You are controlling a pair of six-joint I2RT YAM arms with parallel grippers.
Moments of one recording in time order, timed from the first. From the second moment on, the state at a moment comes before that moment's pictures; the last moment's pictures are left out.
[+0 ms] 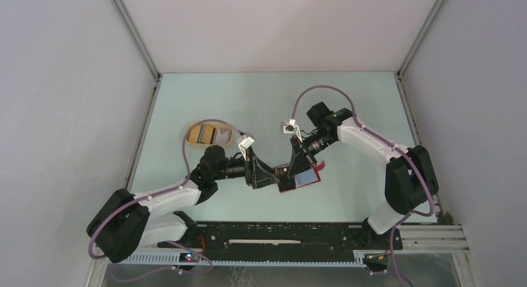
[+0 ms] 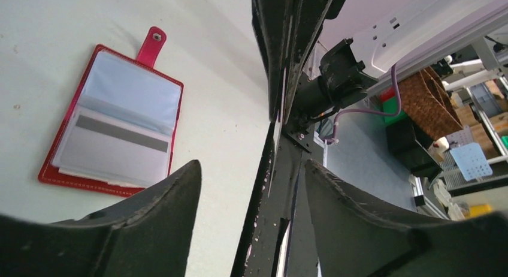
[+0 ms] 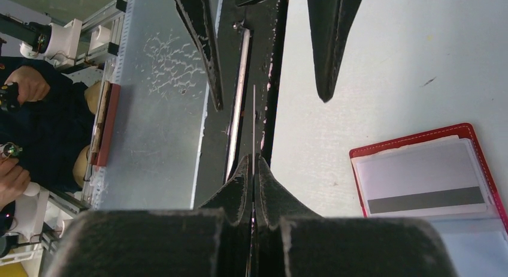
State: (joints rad) left arm -0.66 1.13 0.33 0.66 0.71 -0.60; right arm 0.52 1.61 1.22 -0.99 -1.18 -0.69
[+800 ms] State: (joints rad) left arm -0.69 1.24 0.40 0.77 0.73 -0.66; right arm 0.53 1.64 1.23 -1.01 -1.15 -0.70
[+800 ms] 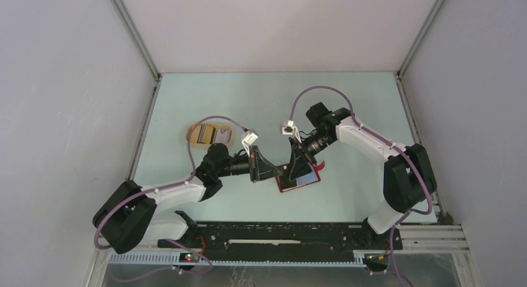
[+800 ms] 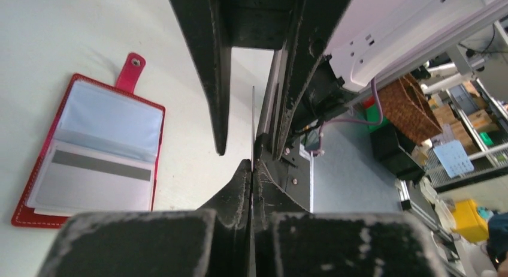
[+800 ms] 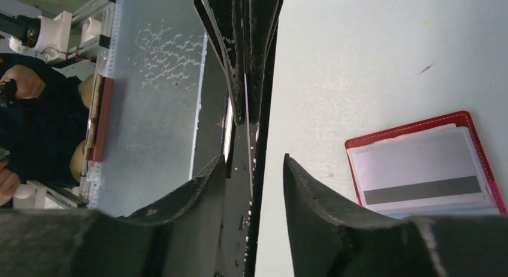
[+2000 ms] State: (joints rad) left arm -0.74 1.74 0.21 1.45 0.31 -1.01; right arm 0.28 1.47 1.04 -0.67 -0.78 -0.45
